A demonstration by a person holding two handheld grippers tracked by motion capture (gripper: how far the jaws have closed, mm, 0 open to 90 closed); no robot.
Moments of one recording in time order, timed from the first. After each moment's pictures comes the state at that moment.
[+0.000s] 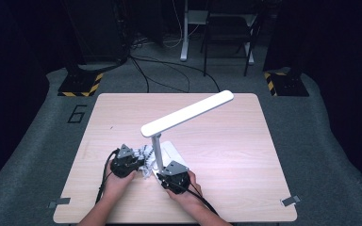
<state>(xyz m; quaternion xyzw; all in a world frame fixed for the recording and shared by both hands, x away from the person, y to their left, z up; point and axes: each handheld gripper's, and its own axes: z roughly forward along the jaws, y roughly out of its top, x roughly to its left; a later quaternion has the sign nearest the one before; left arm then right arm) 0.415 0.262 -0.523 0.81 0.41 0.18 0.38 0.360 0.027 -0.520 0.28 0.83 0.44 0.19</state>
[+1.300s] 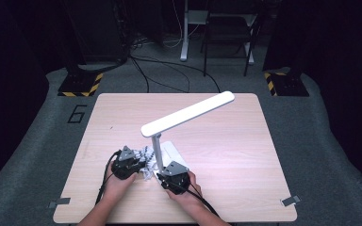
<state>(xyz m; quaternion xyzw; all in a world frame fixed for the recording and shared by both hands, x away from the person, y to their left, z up) 0.407 0.259 -0.526 0.81 0.39 0.17 0.40 0.359 0.027 -0.521 0.28 0.83 0.44 0.19</state>
